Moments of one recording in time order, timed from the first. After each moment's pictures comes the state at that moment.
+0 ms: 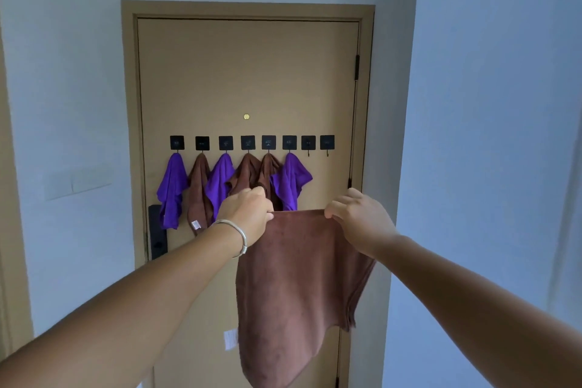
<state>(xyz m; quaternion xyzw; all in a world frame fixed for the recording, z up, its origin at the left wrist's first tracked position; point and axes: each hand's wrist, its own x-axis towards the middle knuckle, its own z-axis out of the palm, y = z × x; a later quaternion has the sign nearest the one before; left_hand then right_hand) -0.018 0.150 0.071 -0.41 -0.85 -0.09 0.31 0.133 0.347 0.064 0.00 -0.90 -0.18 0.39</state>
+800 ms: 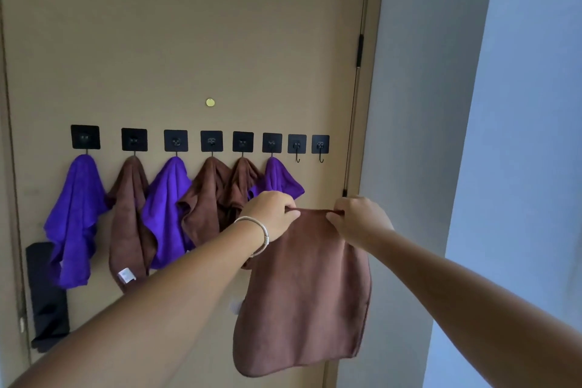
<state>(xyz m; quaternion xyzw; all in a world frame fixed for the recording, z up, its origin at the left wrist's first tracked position) -0.294 0.311 0.074 -0.57 -0.75 -0.30 0.17 -0.133 0.437 0.073 -0.33 -0.90 -0.06 0.29</state>
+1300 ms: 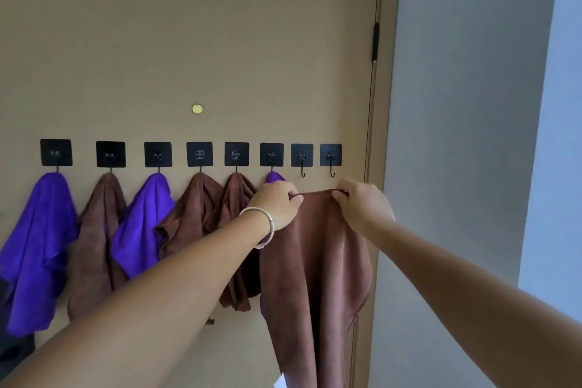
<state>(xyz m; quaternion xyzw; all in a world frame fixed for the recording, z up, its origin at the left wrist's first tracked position) -0.361 0.446 0.099 -0.50 -0.77 -0.36 0.15 -0.215 0.573 0.097 -0.27 -0.86 0.02 0.43</state>
